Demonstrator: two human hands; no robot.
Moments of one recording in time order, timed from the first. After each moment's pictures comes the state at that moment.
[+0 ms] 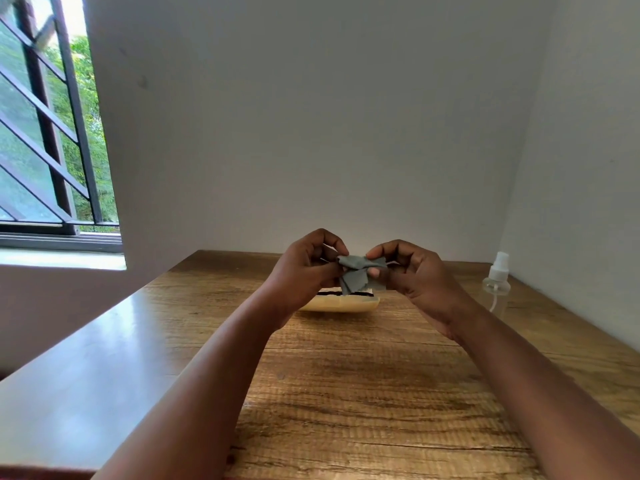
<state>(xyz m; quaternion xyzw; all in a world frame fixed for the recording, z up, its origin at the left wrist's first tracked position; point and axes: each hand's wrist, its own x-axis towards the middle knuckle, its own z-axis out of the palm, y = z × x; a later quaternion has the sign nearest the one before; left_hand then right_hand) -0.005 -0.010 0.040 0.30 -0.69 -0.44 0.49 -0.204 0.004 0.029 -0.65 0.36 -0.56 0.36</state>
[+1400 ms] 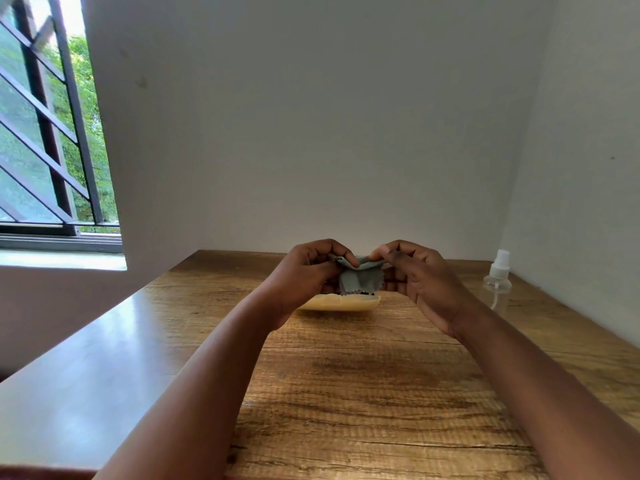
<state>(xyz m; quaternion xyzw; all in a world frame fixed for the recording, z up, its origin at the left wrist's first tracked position) -0.005 -0.010 0.041 0.31 -0.70 -0.47 0.44 -0.206 0.001 0.030 -0.61 0.36 -0.57 0.42</state>
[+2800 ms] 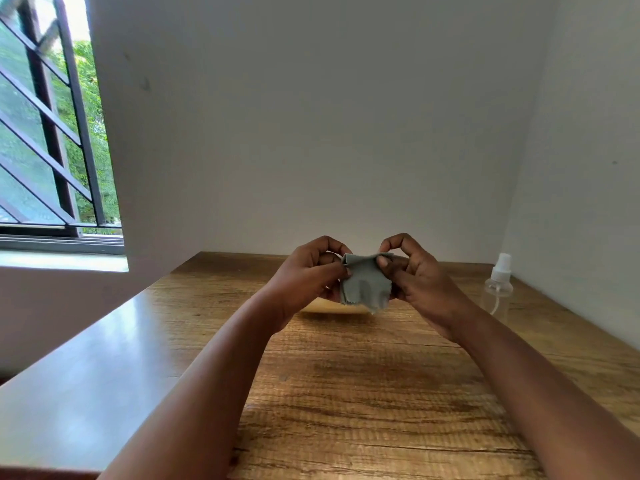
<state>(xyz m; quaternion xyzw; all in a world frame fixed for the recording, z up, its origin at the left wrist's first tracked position) -0.004 -0.009 0.043 0.32 -0.70 -0.45 0.45 -0.202 0.003 0.028 -0.66 0.36 -0.54 0.37</state>
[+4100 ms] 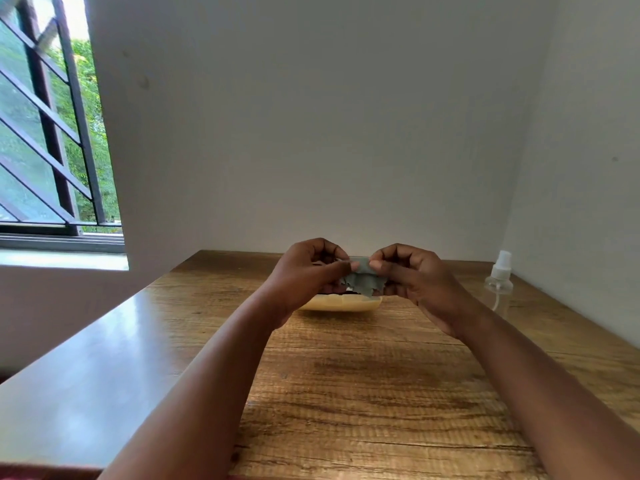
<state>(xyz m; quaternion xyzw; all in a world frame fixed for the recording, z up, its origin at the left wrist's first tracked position) -0.003 -0.016 0.039 0.34 -0.68 -0.46 0.46 -0.206 0.002 0.029 -0.64 0.39 -0.54 0.39</state>
